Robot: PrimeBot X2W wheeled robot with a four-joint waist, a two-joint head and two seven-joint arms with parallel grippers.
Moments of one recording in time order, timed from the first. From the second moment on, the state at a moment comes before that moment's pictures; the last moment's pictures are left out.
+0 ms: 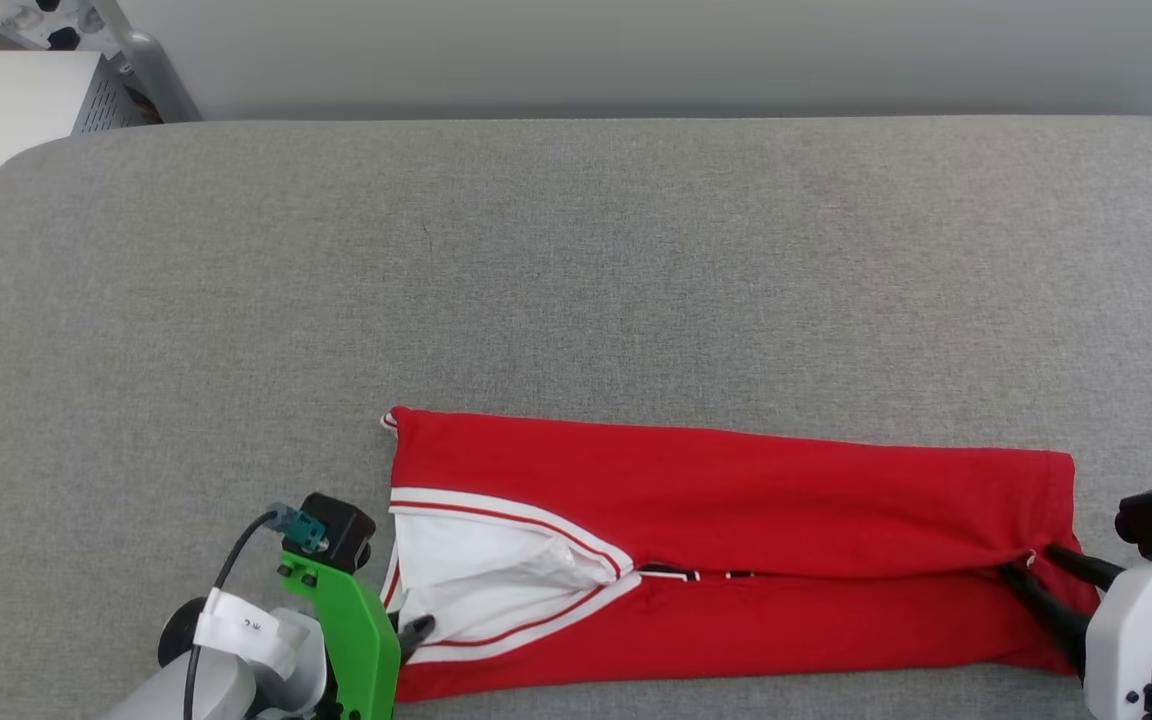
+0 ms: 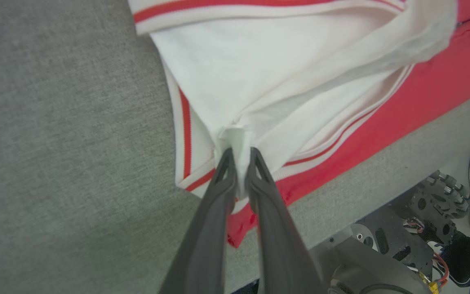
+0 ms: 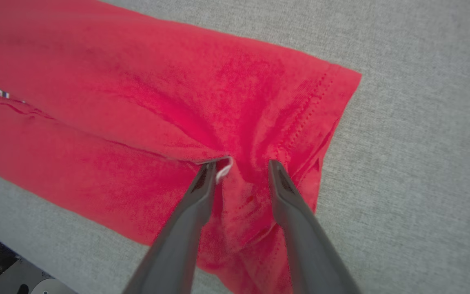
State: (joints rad) left arm -0.28 0.65 -0.78 0.09 -0.92 0.02 0.45; right arm -0.11 -0.74 0.46 0.16 0.76 0.13 0.24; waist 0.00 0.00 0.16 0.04
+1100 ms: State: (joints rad) left arm -0.20 0.40 -0.36 -0.02 -0.45 0.07 -0.26; right arm 0.02 -0.50 -0.11 0.03 0.75 0.13 0.66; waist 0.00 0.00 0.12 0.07
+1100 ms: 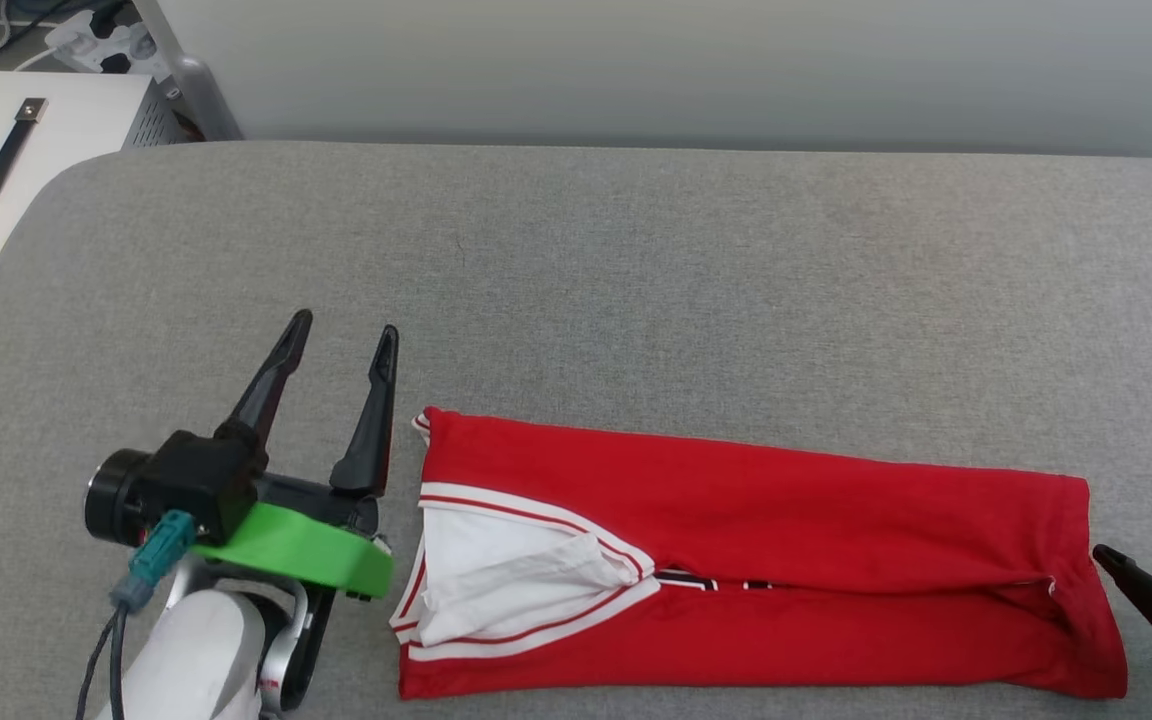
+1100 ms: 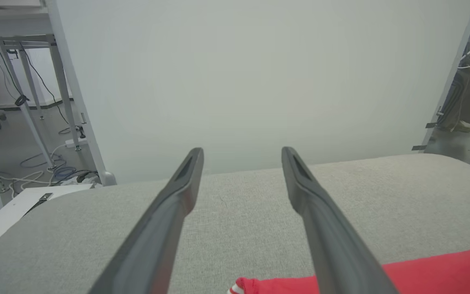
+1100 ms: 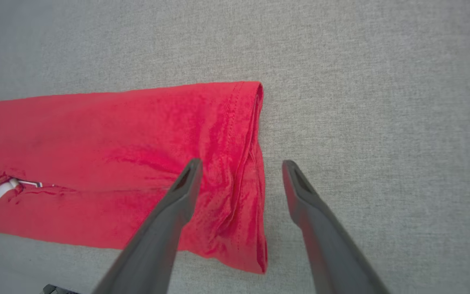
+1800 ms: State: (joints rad) left arm -0.10 0.15 -0.12 -0.10 -0.16 -0.12 -0.26; right arm -0.07 -0.29 -0.35 0.11 0.61 0.13 0.89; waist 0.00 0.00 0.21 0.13
